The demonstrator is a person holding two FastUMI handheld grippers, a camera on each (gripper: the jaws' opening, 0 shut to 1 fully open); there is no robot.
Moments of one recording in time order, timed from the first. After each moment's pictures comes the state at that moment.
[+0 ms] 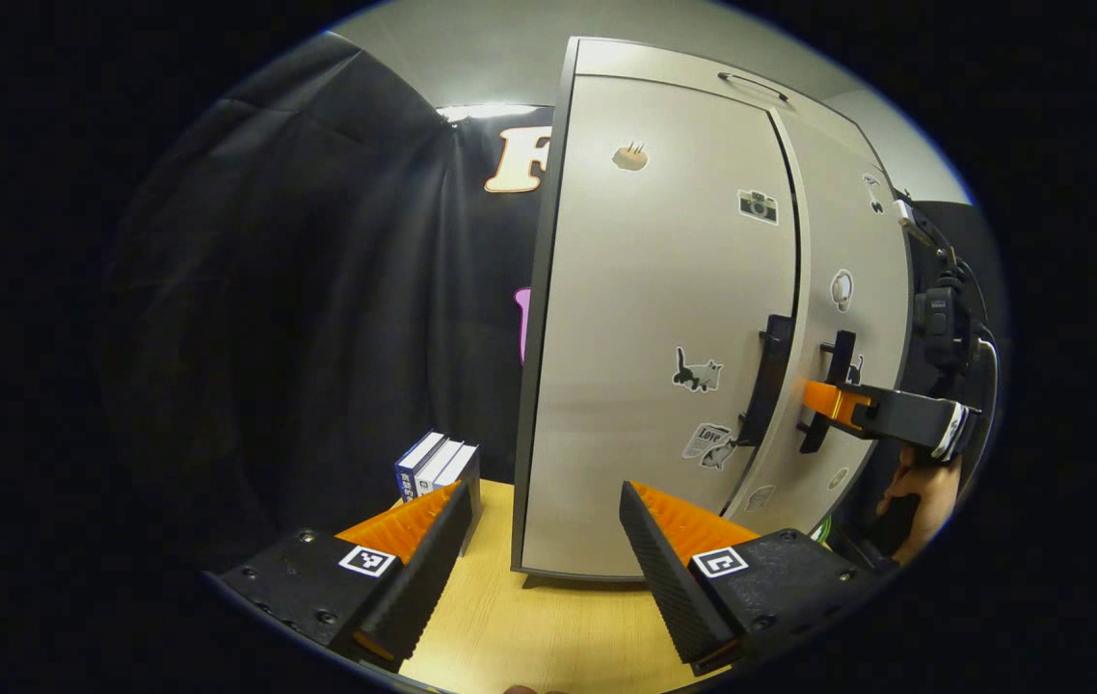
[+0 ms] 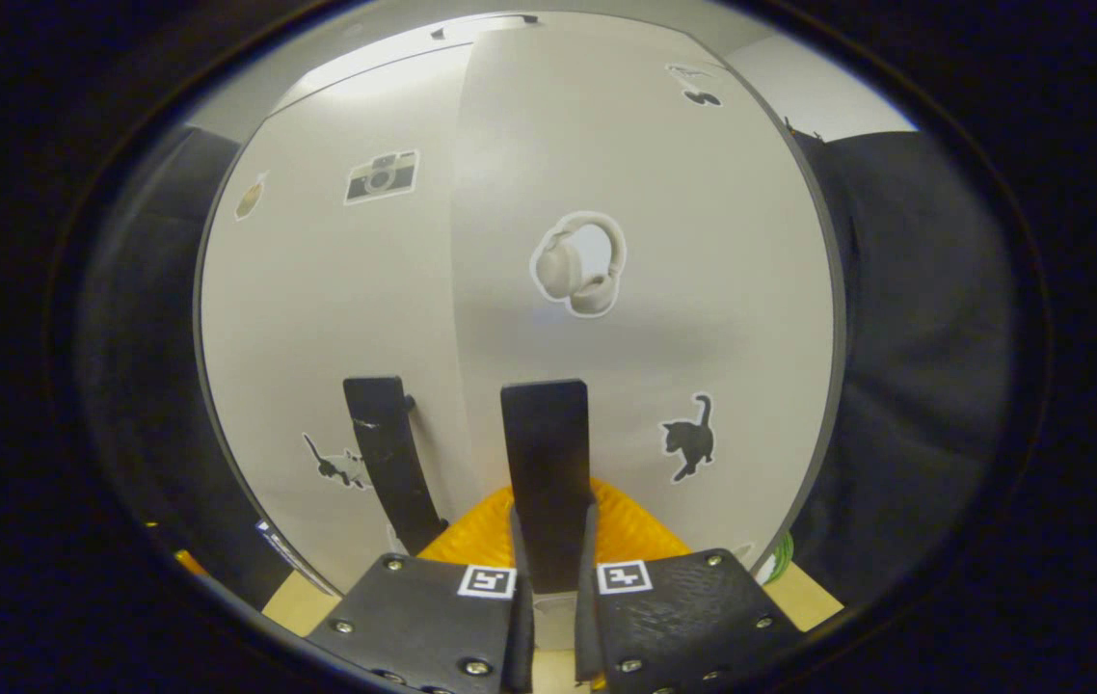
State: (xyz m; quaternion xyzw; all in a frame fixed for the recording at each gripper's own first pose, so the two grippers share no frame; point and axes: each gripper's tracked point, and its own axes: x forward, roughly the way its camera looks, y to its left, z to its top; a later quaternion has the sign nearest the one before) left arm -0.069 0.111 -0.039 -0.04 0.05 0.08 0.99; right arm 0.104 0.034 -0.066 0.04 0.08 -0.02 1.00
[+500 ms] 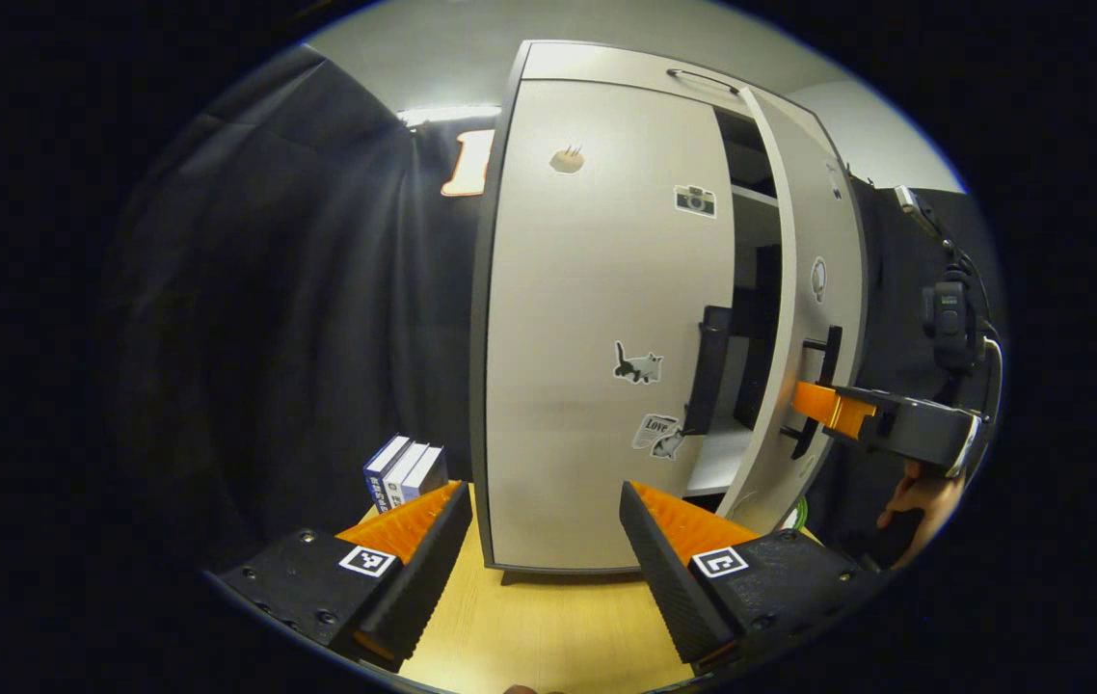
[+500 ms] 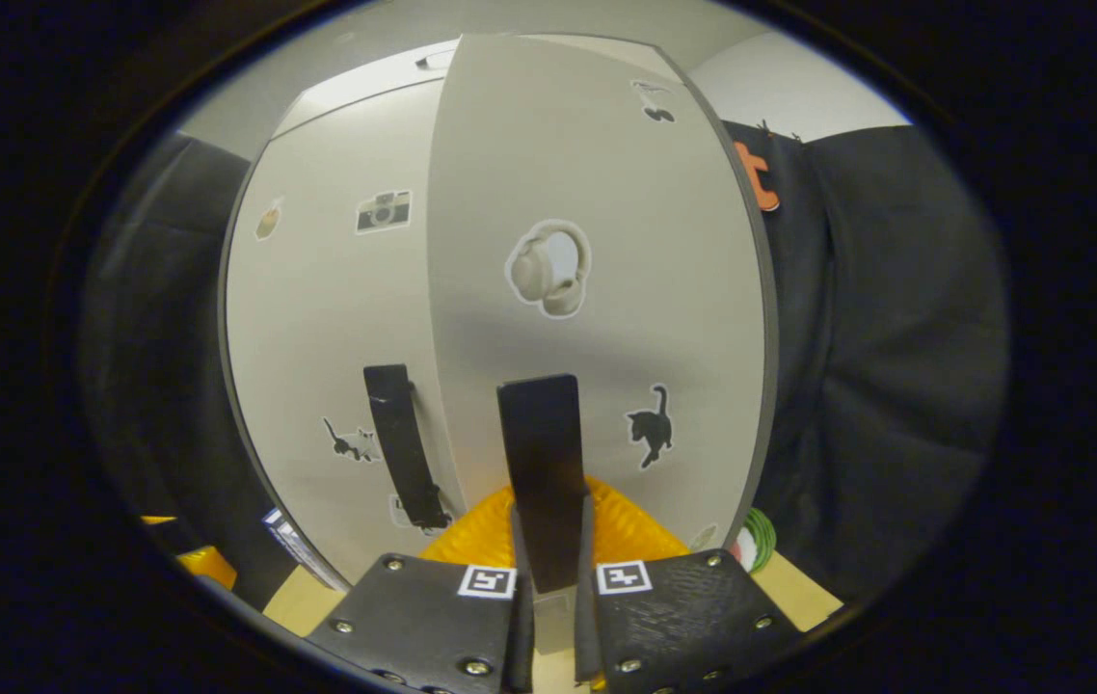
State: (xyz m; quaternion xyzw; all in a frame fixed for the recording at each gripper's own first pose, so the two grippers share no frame) left arm -0.072 0.067 -0.038 -0.02 0.05 0.02 1.00; right arm 0.080 0.023 -0.062 0.04 0.07 -0.03 1.00
